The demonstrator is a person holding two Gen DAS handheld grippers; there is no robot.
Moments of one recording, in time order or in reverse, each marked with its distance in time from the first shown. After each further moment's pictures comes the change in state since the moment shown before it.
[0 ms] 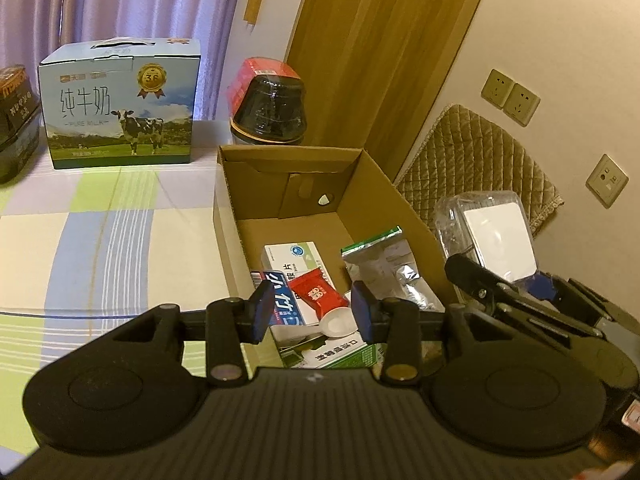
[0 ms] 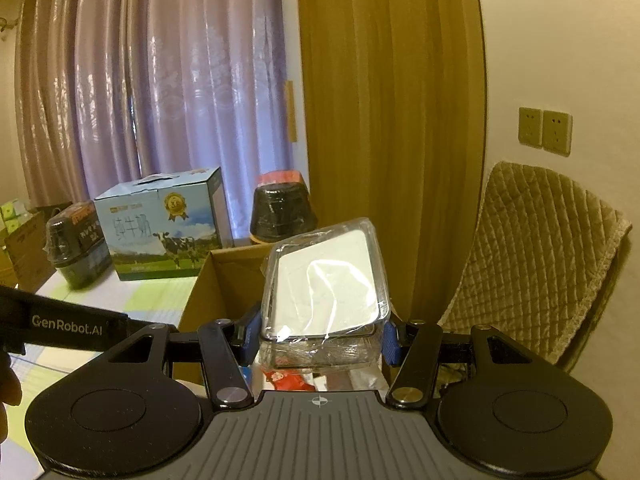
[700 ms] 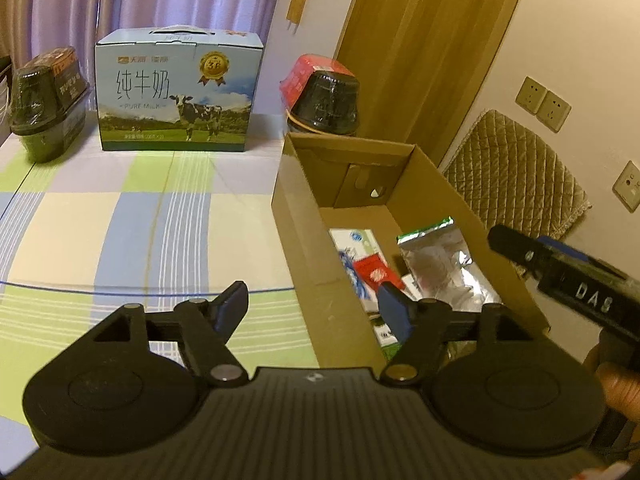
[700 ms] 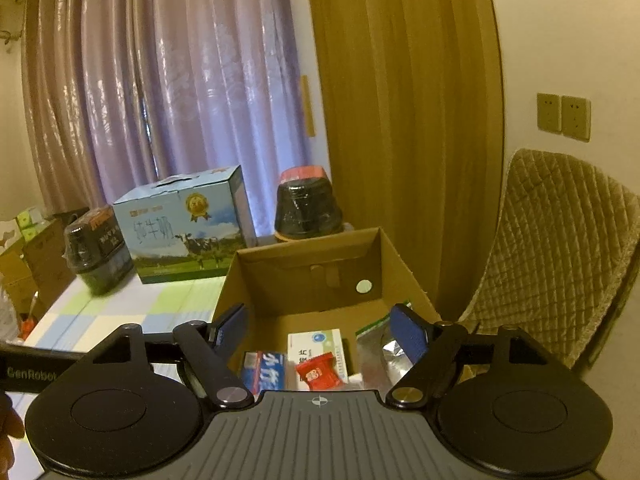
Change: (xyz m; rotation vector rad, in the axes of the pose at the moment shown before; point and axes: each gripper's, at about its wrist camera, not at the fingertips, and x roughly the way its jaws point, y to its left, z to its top) left arm -0.023 0.051 -0.020 -0.042 -0.006 0.077; right arm 0.006 0.012 0.003 0.046 0.020 0.058
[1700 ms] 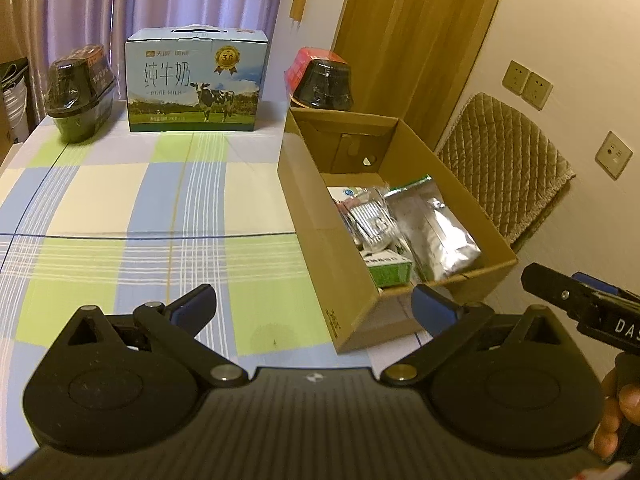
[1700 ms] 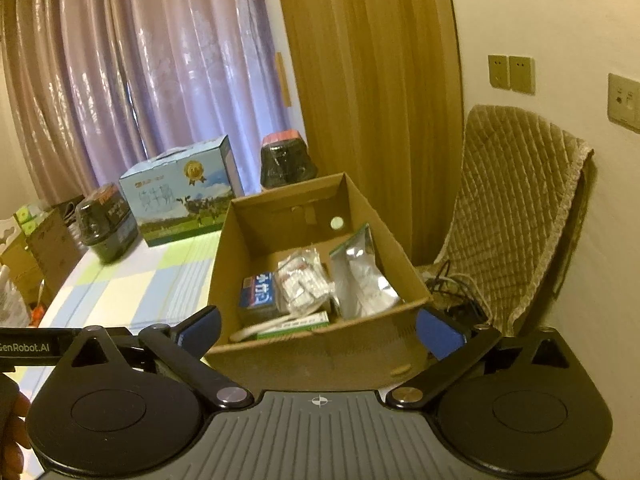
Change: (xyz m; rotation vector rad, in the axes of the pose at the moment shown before) left arm -0.080 -0.022 -0.056 0.018 0.009 0.037; right arm -0.115 -0.007 -0.039 0.074 0.108 -0.041
